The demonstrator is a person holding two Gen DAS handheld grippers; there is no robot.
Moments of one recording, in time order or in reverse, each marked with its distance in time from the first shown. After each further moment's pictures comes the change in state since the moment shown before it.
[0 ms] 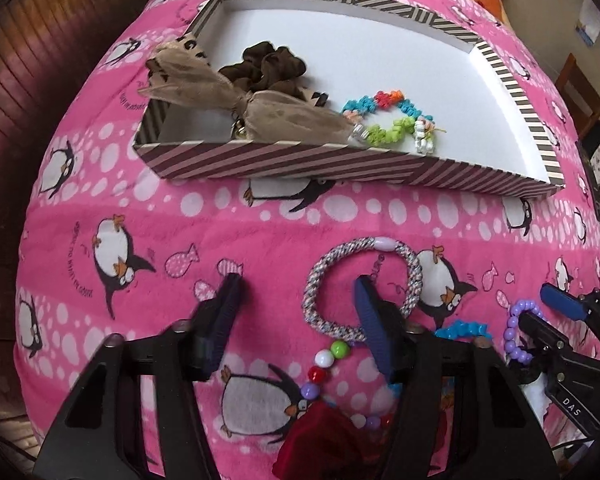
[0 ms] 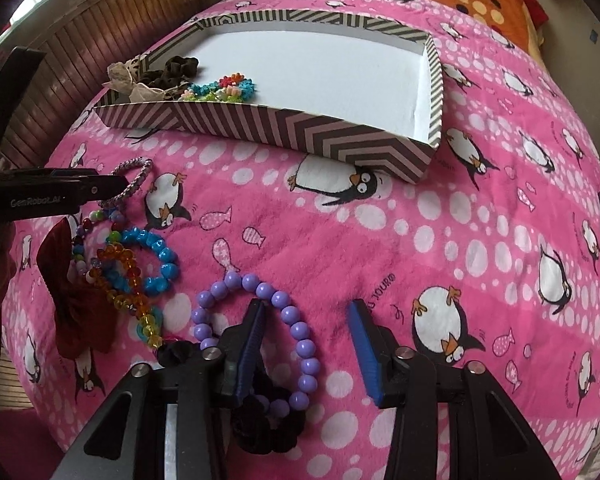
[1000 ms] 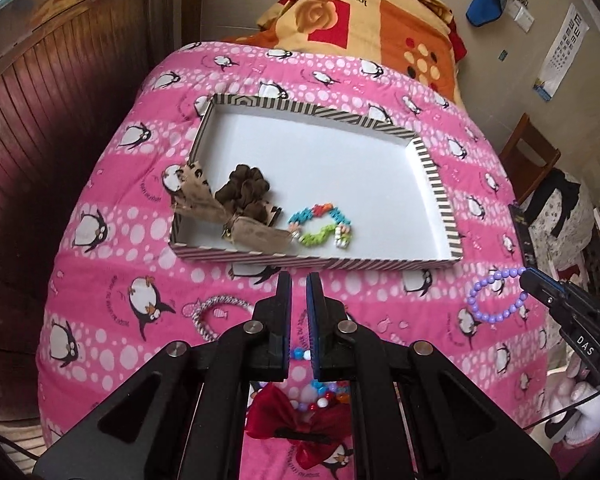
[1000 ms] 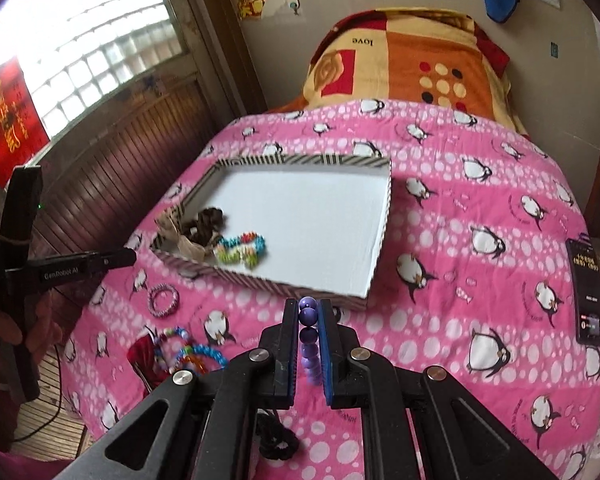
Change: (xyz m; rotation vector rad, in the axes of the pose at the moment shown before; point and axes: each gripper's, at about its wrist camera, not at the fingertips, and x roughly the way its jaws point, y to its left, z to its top) left arm -0.111 0.004 0.024 -0.055 -0.188 -0.160; right arm -0.122 -0.045 0.036 0.109 -0.317 0.132
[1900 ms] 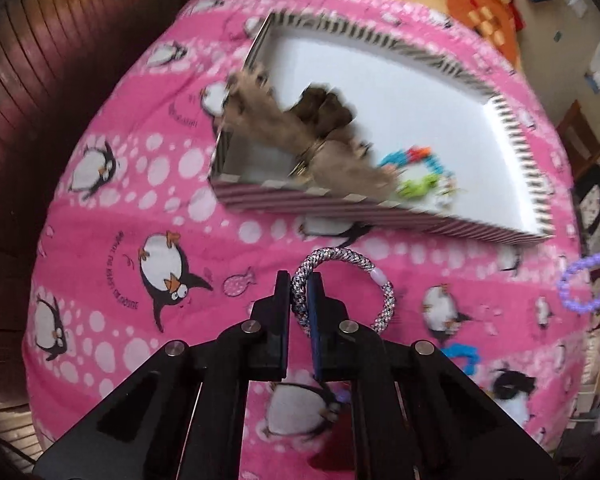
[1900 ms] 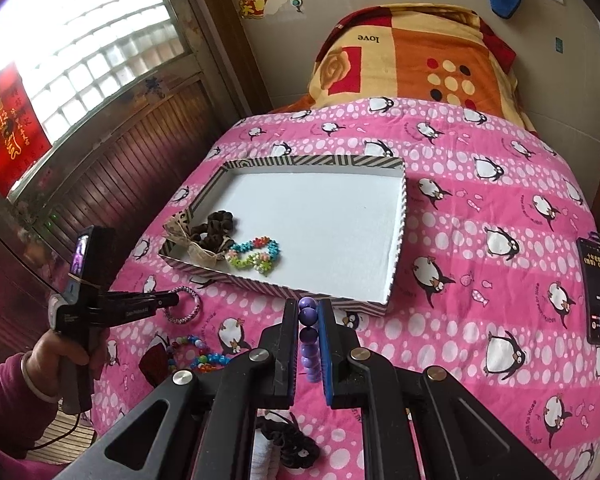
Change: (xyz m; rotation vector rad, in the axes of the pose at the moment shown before) left arm 0.064 0.046 -0.025 -0.058 0.124 0.100; right arm 0.008 0.010 0.006 0.014 0.014 0.027
